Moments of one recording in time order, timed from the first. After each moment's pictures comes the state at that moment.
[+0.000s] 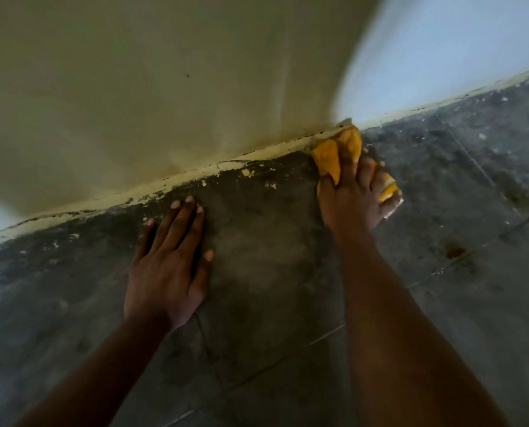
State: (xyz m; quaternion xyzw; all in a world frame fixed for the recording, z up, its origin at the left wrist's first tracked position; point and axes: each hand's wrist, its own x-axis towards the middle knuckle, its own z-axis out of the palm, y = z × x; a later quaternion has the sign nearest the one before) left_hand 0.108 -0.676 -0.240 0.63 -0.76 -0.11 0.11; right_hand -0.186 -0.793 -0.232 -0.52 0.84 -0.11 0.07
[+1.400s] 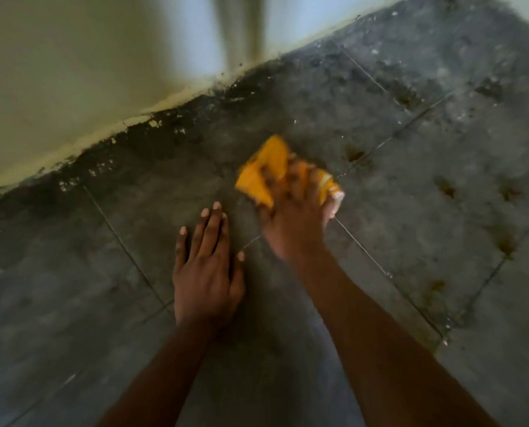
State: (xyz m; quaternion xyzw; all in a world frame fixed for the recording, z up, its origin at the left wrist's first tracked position) left_hand -0.037 -0.560 -0.242 0.58 -0.80 -0.10 0.12; right_hand -0.213 -0.609 -0.237 -0.58 0.80 -0.10 0.05
